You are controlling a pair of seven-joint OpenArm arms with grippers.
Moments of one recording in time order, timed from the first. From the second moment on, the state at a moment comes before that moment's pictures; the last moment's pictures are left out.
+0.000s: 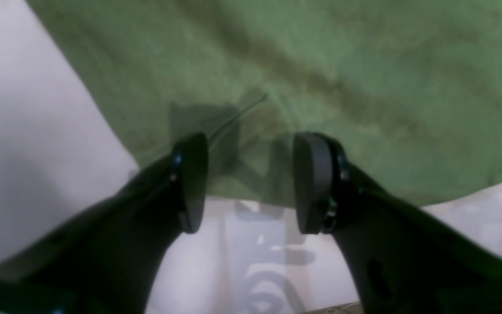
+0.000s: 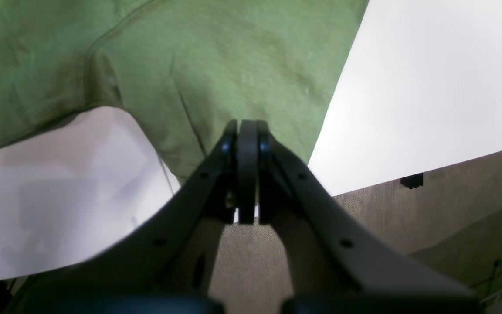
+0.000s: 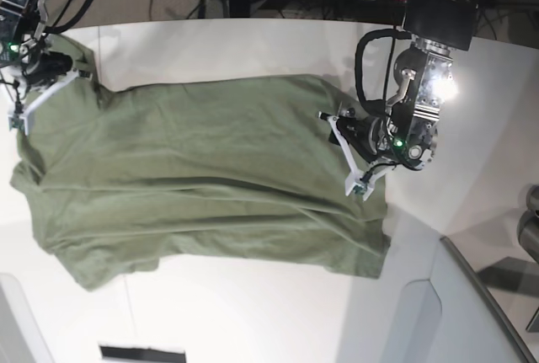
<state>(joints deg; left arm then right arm) -5.2 -14.8 12.1 79.6 -13.0 -8.1 65.2 -17.1 1.0 29.2 100.7 0.2 14.4 -57.8</state>
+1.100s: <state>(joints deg) -3.9 -13.5 11.5 85.4 -12.6 -8.1 63.6 -17.1 1.0 29.1 100.7 0.2 14.4 -57.7</state>
